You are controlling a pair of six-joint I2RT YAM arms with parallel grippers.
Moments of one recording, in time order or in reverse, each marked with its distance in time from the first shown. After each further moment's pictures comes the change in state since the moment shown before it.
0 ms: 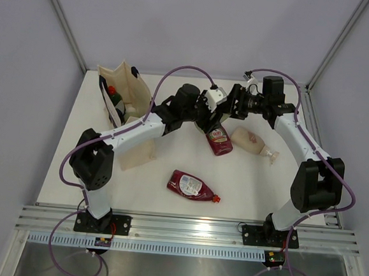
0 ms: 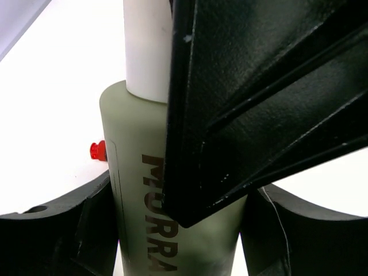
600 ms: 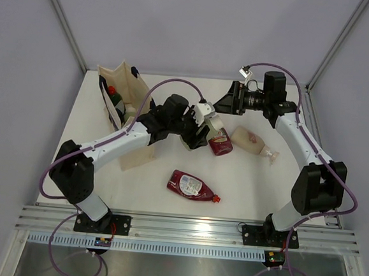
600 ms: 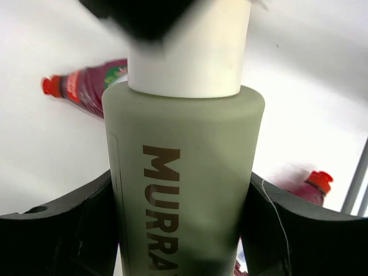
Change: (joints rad) left arm -0.002 -0.202 -0.182 -0.151 0.061 -0.005; right arm 0.014 -0.017 0.026 0.029 -0.171 -0.051
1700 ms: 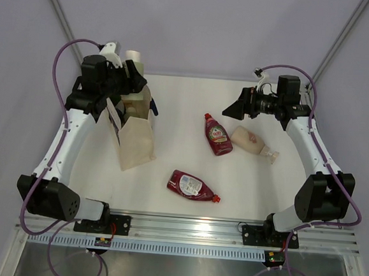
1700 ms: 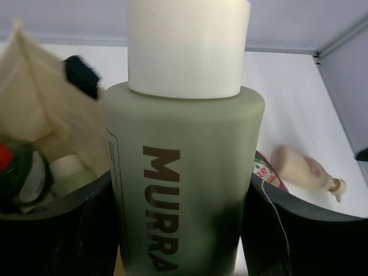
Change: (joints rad) left arm 0.561 -0.241 0.156 -0.147 -0.131 -0.469; right arm -0.100 -0.085 -0.012 -0.145 0.092 -0.314
